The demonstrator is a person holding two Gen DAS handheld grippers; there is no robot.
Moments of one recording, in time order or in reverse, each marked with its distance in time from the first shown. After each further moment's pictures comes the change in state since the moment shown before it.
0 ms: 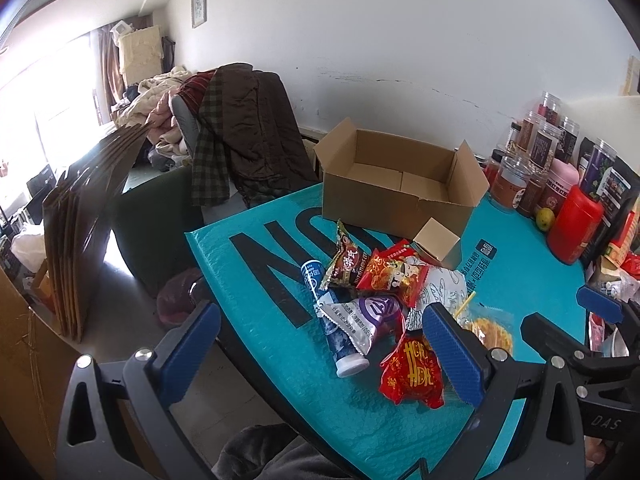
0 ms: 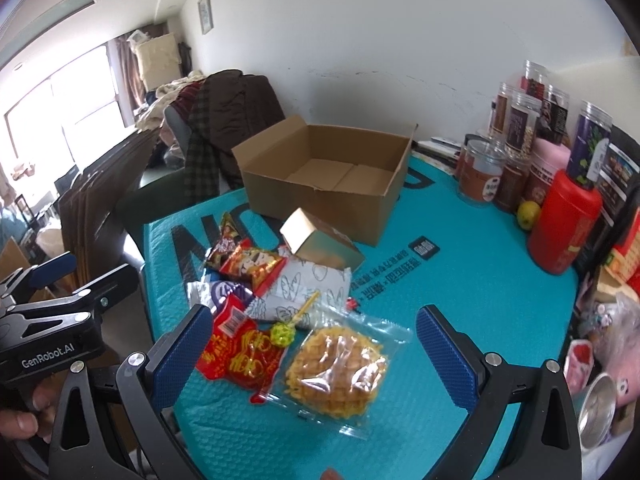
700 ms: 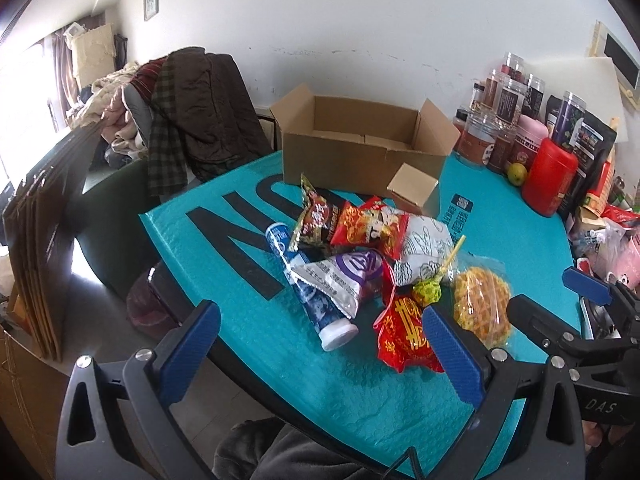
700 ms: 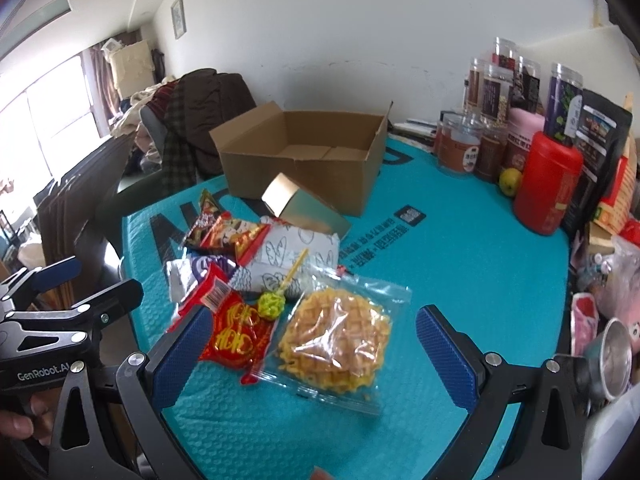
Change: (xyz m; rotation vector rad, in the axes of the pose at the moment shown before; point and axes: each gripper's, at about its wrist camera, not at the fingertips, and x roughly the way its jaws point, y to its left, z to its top) left arm 0.032 0.001 -0.028 0.096 0.076 -0.144; right arm 0.017 0.005 -0.039 0.070 0.008 -0.067
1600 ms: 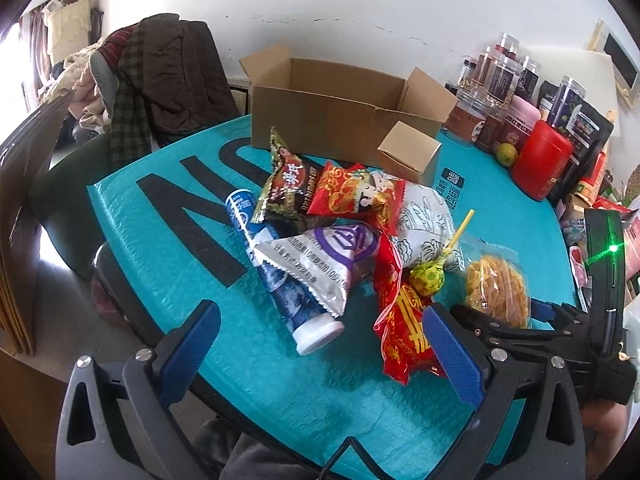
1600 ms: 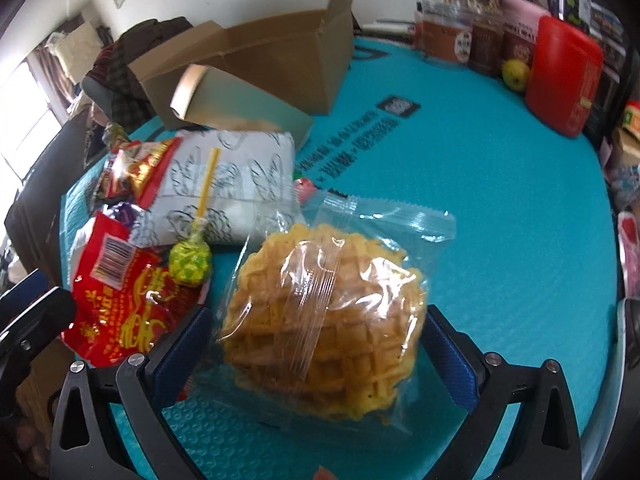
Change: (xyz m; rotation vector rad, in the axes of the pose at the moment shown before) left arm 0.050 -0.002 -0.008 -0.009 0.080 -0.108; right arm 0.093 -0.032 -0.025 0.168 0.255 -0.026
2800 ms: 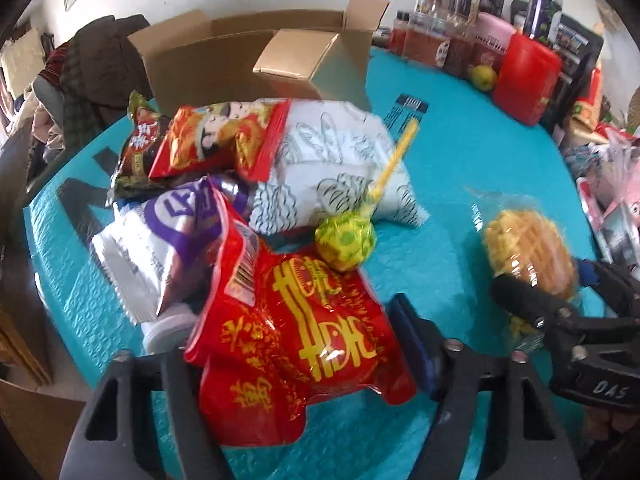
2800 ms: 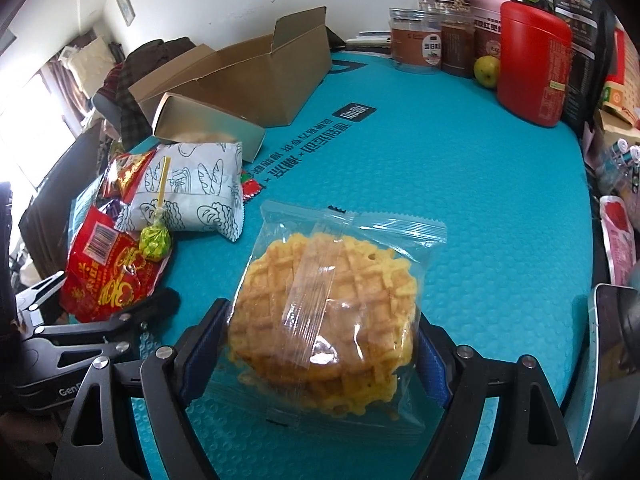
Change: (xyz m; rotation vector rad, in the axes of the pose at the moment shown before) left arm 0.060 -0.075 -0.009 0.157 0.129 -0.010; right arm -0.025 -0.051 -0.020 -0.017 -0.084 0.047
